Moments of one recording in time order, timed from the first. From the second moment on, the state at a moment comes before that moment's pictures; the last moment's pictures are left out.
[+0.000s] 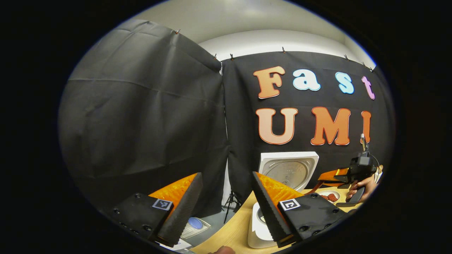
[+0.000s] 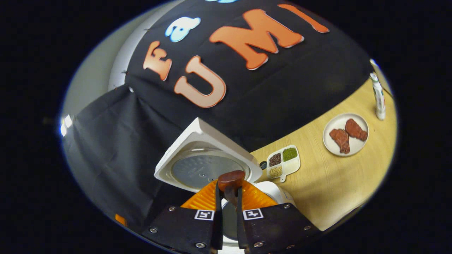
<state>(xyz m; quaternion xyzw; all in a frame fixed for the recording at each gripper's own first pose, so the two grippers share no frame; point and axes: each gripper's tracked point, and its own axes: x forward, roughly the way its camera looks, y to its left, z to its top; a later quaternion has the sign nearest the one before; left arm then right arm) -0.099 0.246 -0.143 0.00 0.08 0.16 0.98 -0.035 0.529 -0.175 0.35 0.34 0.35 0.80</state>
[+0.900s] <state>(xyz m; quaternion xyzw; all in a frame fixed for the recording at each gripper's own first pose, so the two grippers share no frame) -0.088 0.239 -0.138 0.01 0.07 0.16 0.99 -0.095 0.553 -0.089 0.02 0.06 0.51 0.86</state>
